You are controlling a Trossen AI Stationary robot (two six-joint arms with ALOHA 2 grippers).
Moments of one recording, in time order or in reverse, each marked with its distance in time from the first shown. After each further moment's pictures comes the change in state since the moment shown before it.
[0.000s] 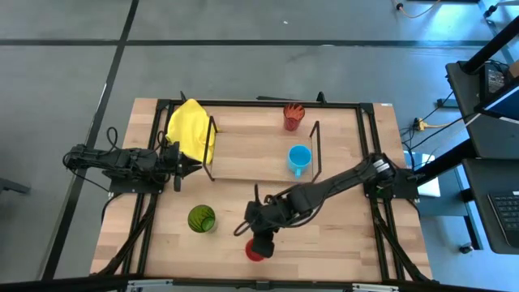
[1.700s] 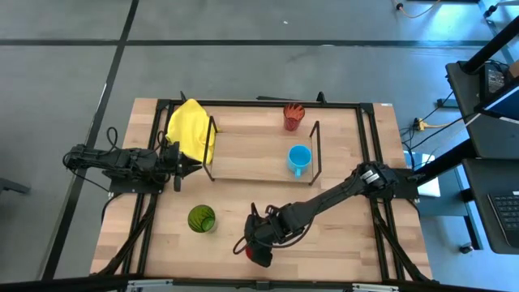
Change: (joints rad) left arm 0.000 0.000 0.000 0.000 0.000 0.000; right arm 0.064 0.122 0.000 -0.010 0.109 0.063
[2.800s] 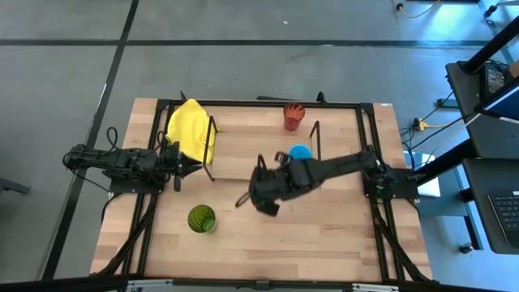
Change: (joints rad) left arm 0.000 0.000 0.000 0.000 0.000 0.000; right arm -0.185 -0.071 0.374 -0.623 0.350 -0.223
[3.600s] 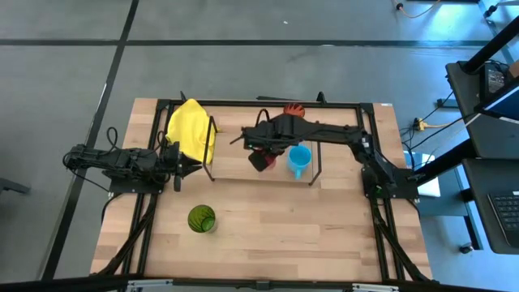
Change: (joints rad) left arm 0.000 0.000 0.000 0.000 0.000 0.000; right arm -0.318 0.042 0.002 -0.055 -0.168 0.212
